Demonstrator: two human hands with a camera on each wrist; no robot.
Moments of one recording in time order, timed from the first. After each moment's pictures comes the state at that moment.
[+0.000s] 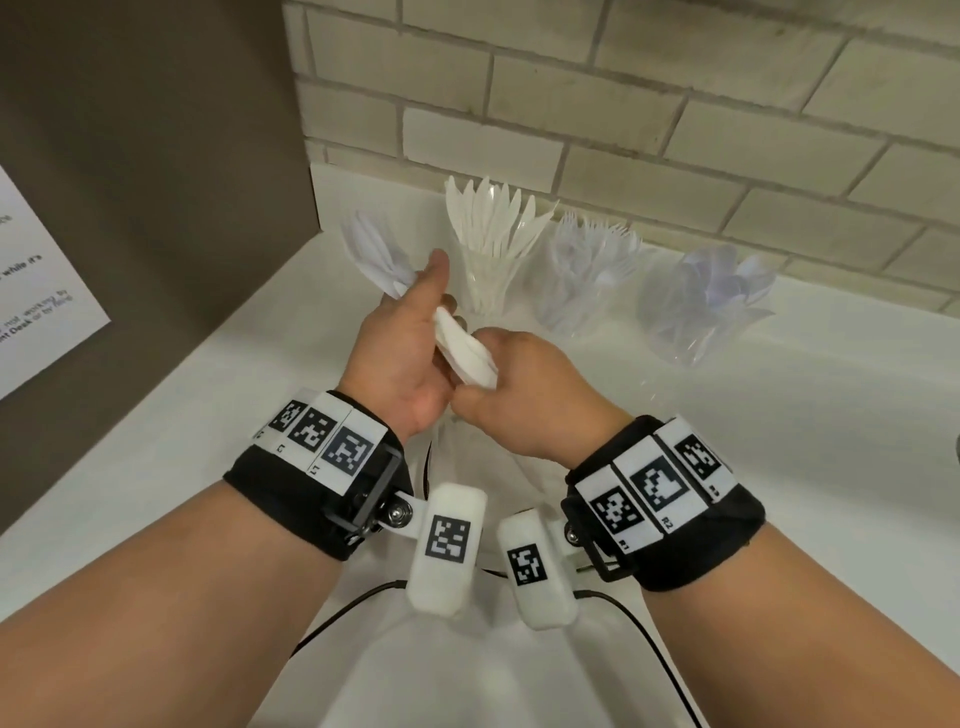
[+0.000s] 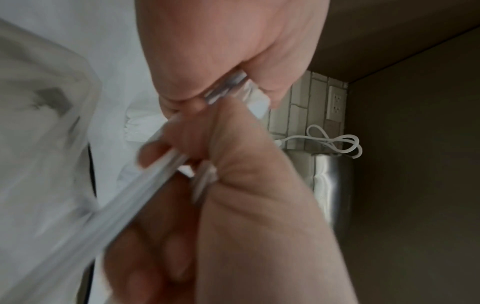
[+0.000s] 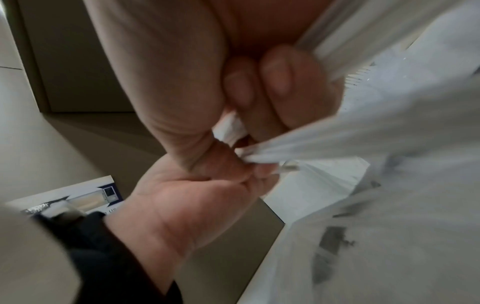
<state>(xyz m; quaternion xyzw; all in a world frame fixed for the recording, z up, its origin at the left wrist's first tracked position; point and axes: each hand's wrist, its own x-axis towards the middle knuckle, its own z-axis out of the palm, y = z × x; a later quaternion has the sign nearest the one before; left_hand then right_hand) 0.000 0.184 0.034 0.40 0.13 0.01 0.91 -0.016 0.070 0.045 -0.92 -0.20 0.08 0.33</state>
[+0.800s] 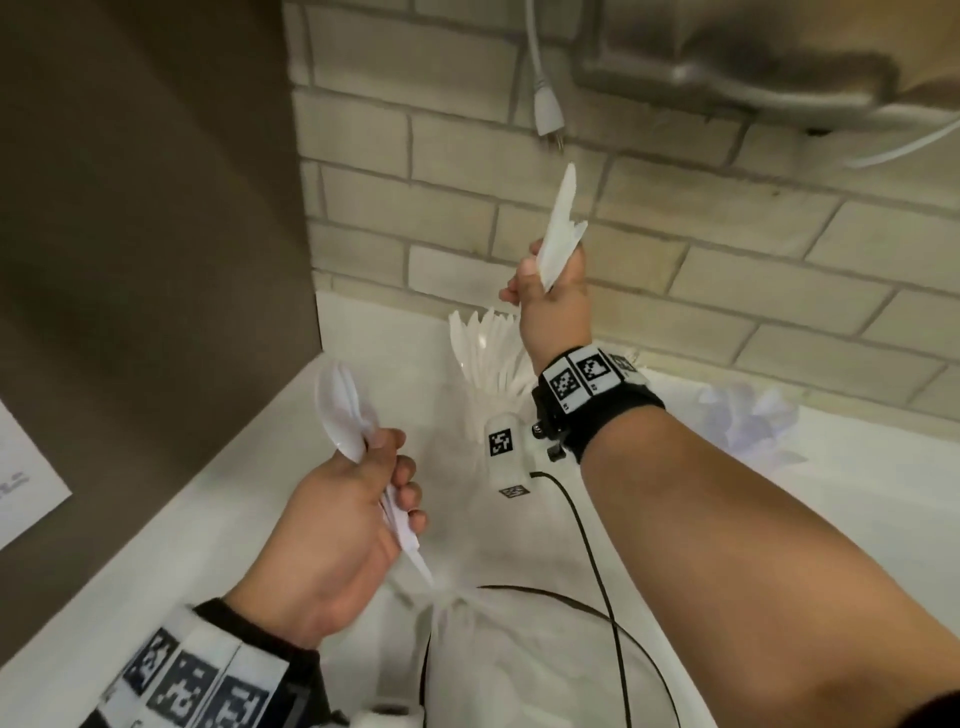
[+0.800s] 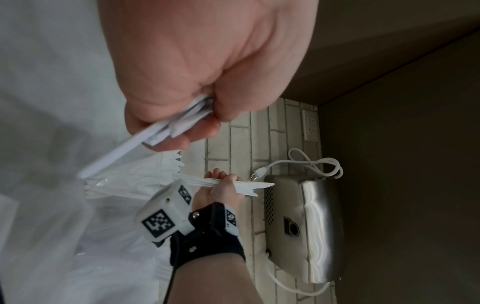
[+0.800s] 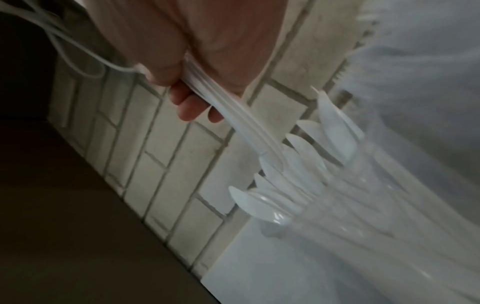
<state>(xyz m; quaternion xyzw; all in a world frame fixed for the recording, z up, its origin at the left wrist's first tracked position) 0.018 0.227 0.025 0.43 0.11 -0.01 0.90 0.193 0.092 0.080 -0.70 -0.09 -0.23 0.67</state>
